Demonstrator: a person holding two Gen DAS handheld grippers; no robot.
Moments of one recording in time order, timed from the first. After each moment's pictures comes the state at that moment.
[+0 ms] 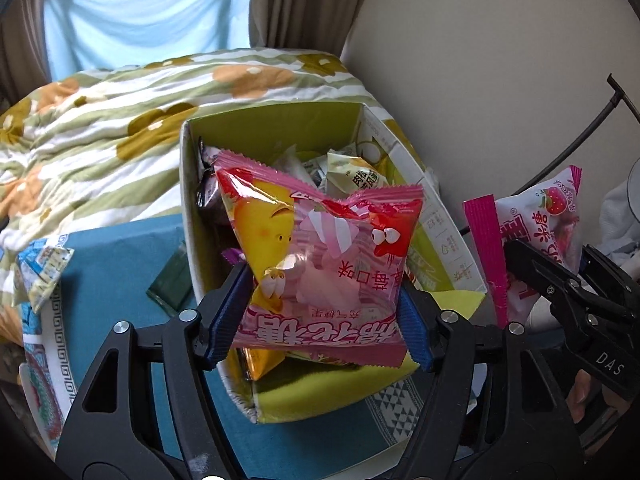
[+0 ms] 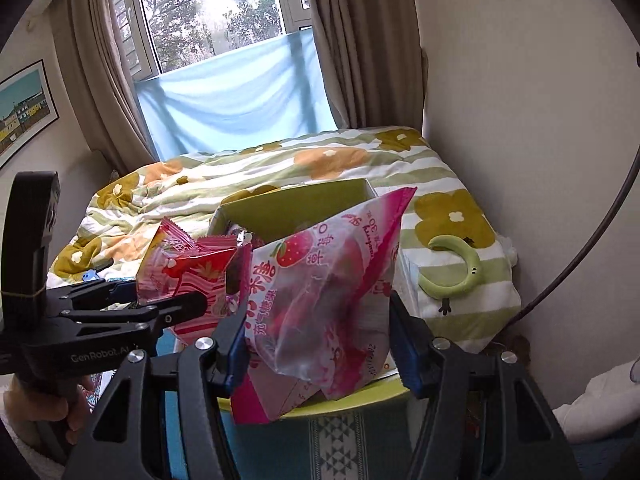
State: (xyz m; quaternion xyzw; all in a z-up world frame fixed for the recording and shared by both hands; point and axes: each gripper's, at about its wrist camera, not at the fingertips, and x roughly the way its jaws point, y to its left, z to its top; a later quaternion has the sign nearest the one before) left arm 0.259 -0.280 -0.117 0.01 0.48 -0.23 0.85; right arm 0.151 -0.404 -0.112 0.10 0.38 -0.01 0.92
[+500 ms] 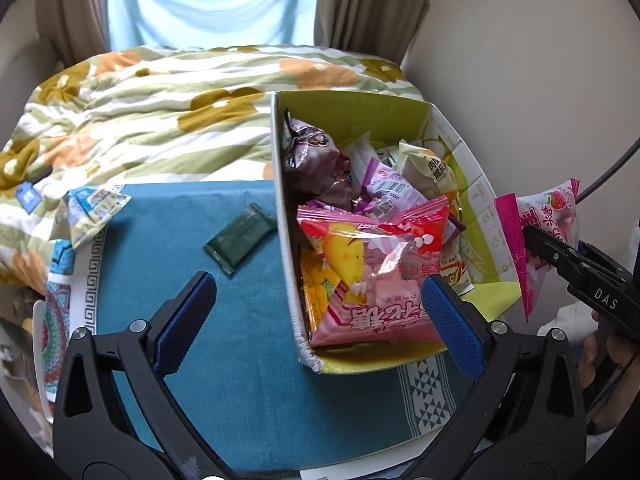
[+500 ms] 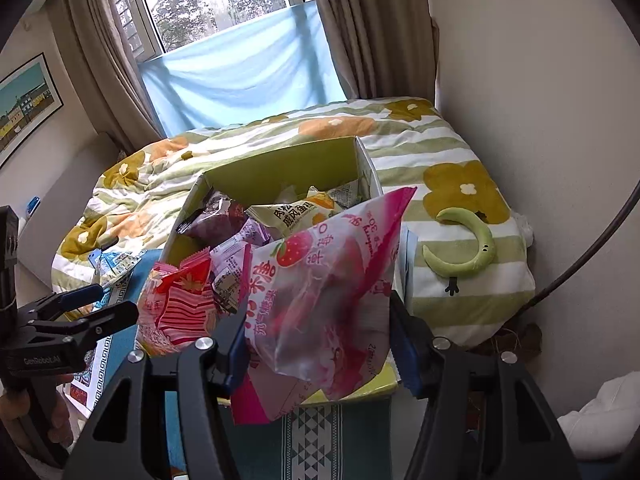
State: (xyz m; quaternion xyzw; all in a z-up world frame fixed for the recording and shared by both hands) left arm 0.229 -0.213 -0.123 -0.03 0.48 -0.14 0.87; right arm 0.164 -0.440 -0.154 0.11 0.41 0.03 0.90
